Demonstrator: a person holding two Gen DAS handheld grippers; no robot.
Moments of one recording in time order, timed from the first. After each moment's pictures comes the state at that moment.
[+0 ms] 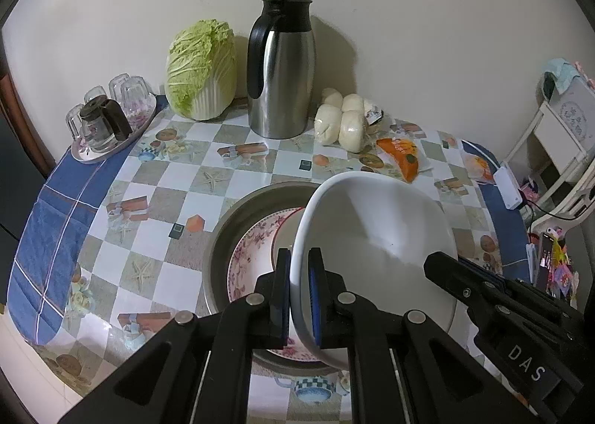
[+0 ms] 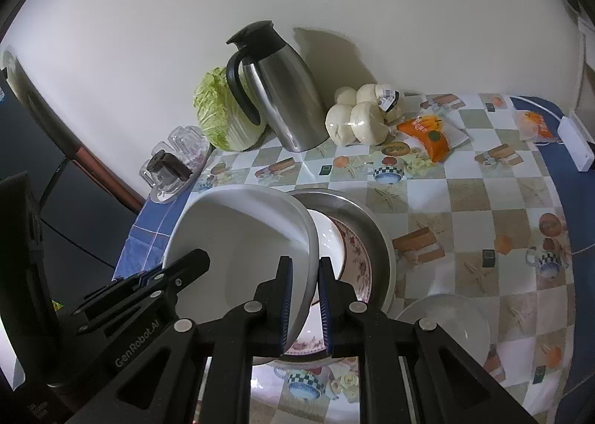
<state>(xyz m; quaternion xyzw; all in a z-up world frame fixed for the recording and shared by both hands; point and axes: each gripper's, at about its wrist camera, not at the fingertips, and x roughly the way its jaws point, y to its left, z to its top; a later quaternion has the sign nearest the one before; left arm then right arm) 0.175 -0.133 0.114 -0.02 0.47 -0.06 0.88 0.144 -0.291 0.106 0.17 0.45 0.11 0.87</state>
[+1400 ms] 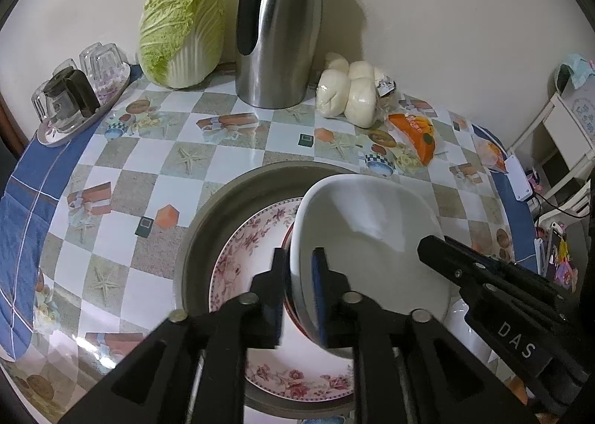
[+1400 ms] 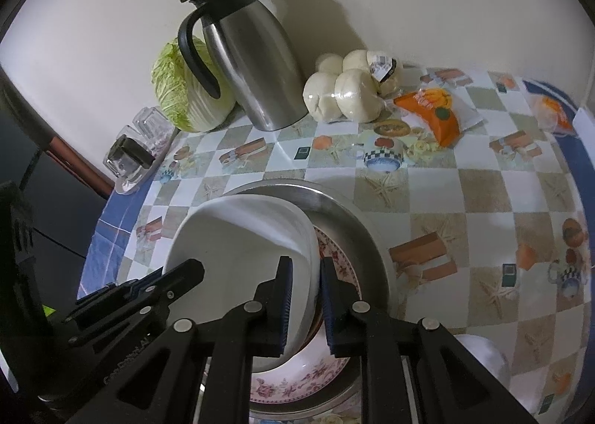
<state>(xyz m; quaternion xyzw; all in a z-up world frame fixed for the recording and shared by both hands) 0.221 -0.126 0.054 -0.03 0.51 -0.09 0.85 0.202 -0.282 0.047 0.14 0.49 0.08 0.86</state>
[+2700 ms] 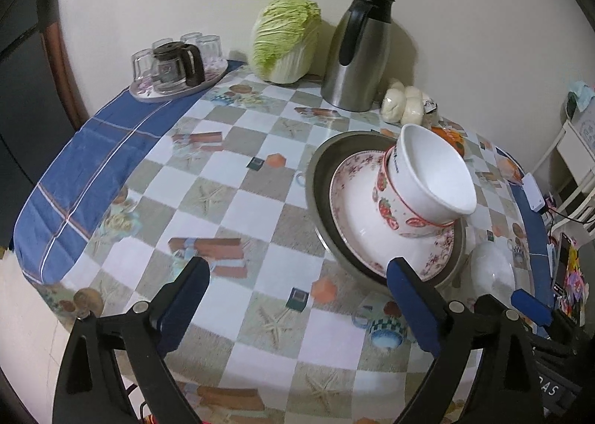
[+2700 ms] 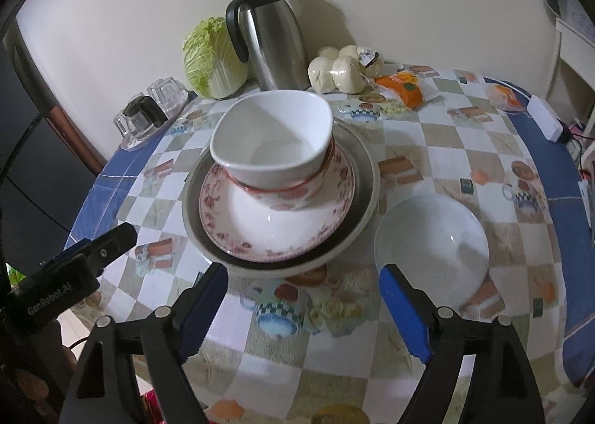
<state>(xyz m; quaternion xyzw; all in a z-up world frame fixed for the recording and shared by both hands) 0.084 -0.039 0.072 -0.07 0.46 0.00 0.88 0.053 -0.252 0.055 0.10 0.47 0.05 0.87</state>
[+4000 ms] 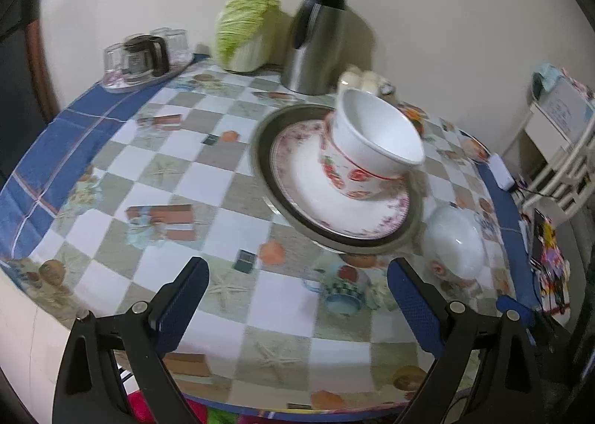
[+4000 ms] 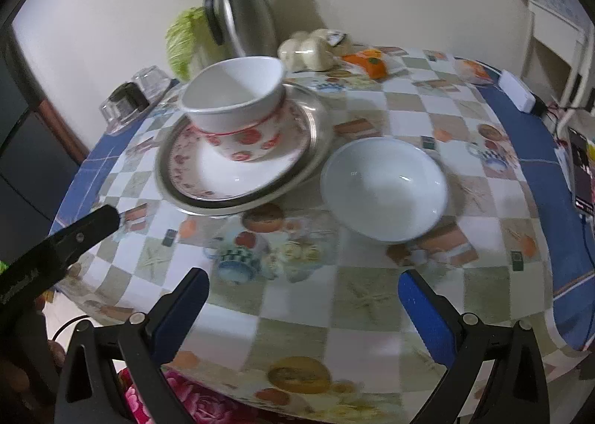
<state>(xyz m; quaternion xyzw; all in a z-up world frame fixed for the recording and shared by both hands) 0.049 -0.082 0.057 -0.08 0.46 -0.07 0.88 0.004 -0.285 0.030 0.09 0.48 0.02 0.87</state>
